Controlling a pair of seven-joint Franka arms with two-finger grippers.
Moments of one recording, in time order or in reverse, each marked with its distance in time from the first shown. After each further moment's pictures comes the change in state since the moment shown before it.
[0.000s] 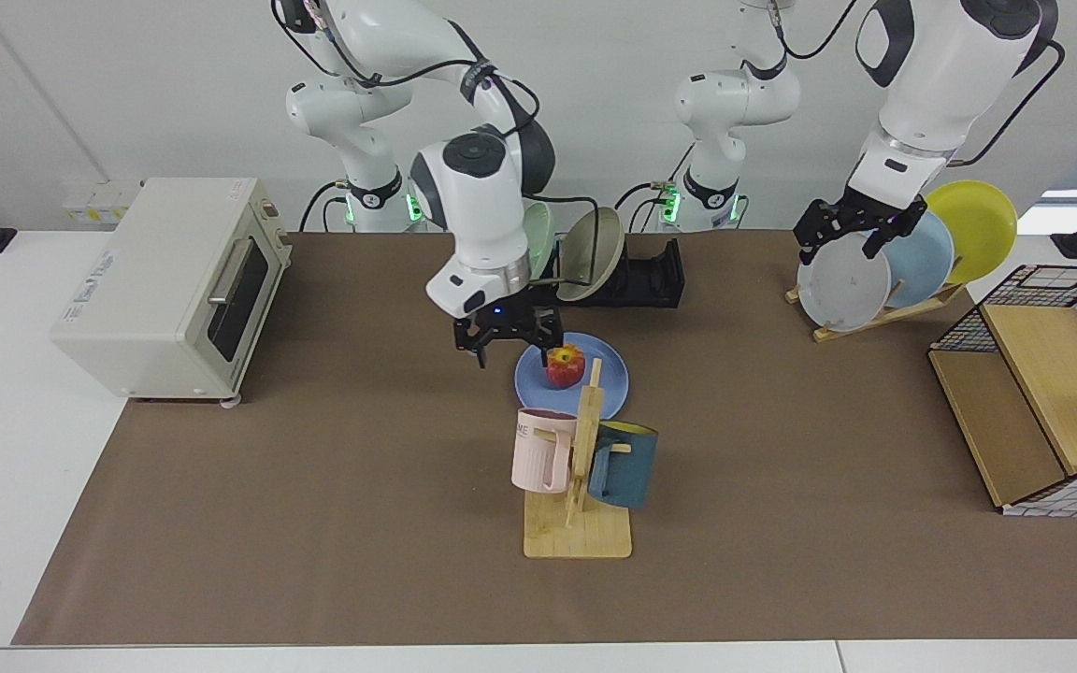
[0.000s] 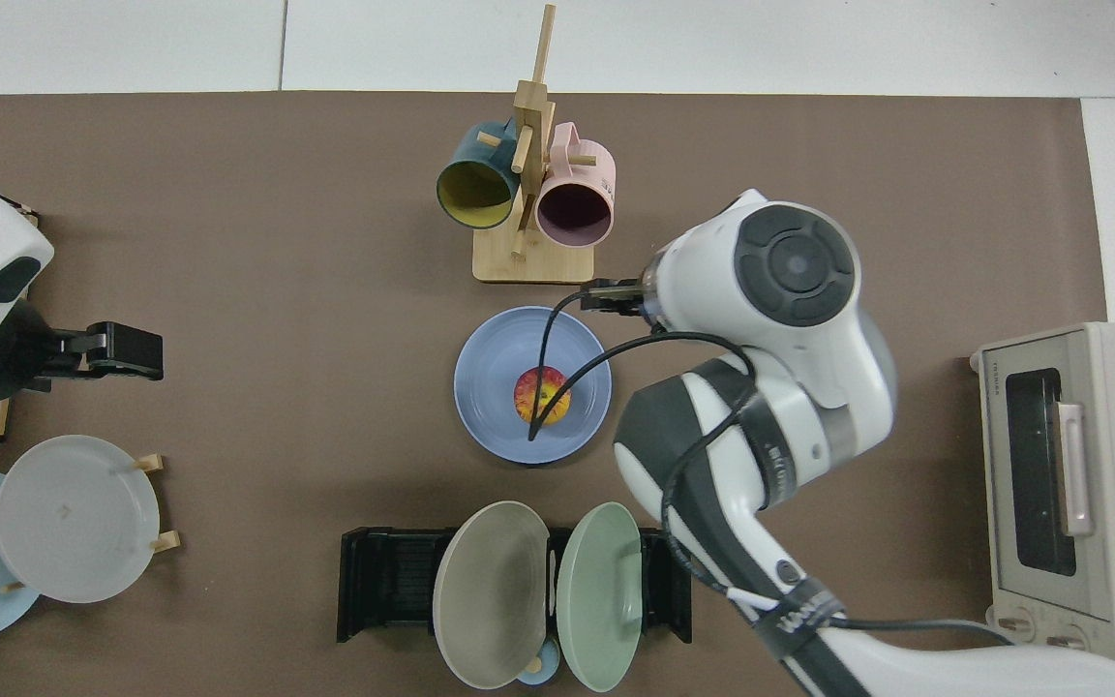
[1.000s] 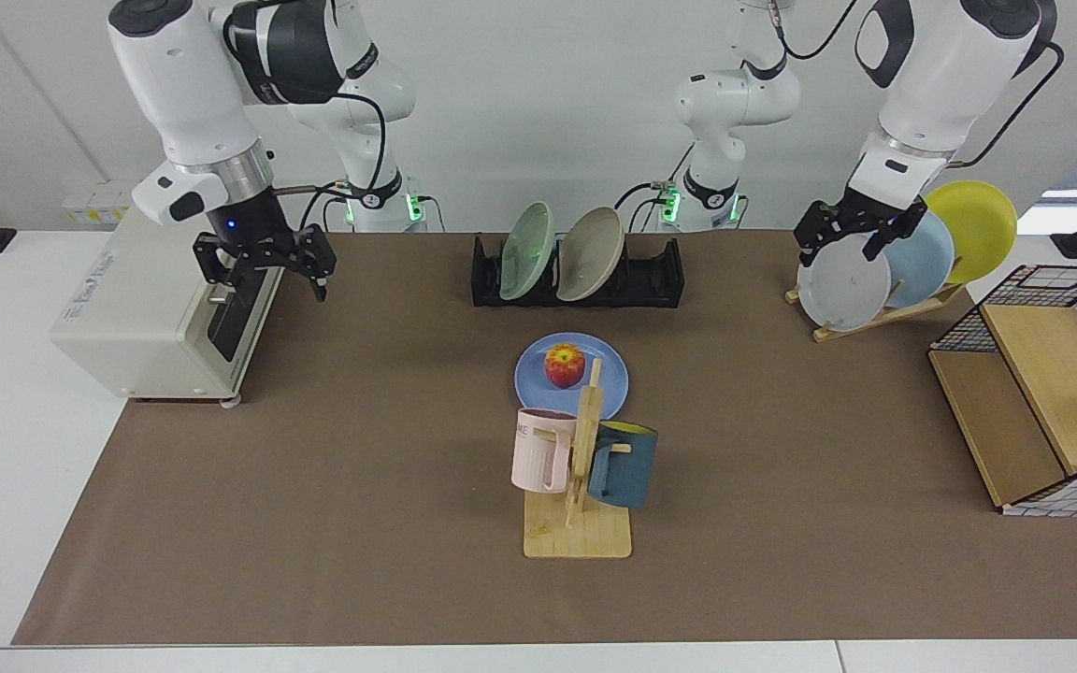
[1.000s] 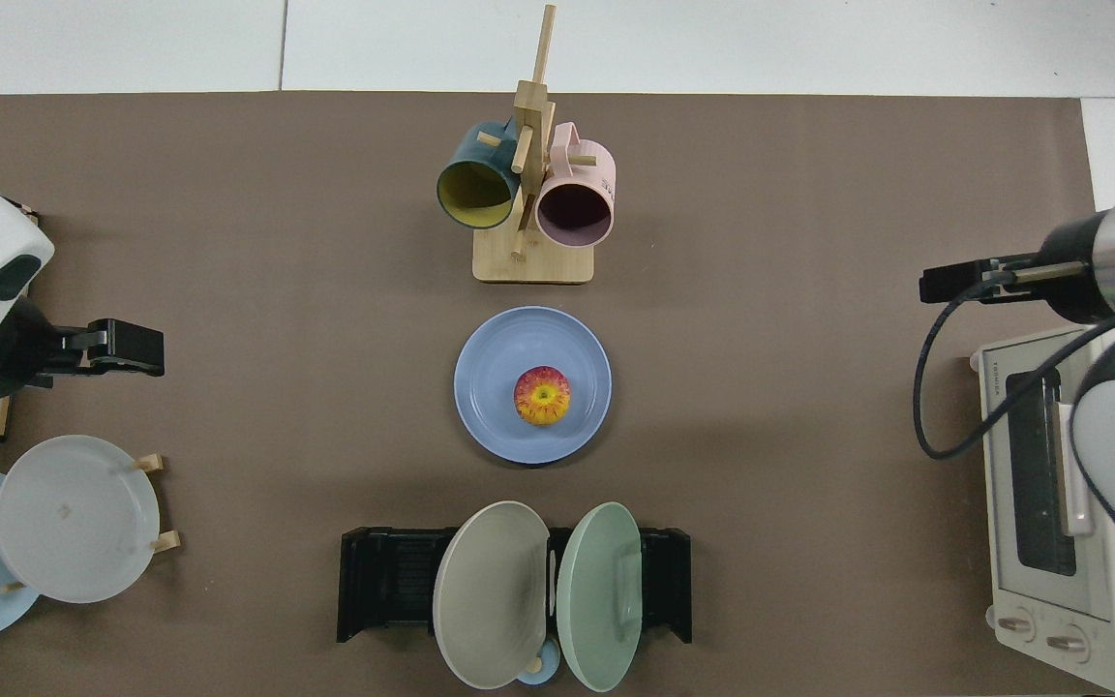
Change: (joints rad) left arm 0.000 0.000 0.000 -0.004 -0.002 0.016 0.000; right arm -0.385 -0.295 -0.003 -0.025 -0.002 -0.313 -0.465
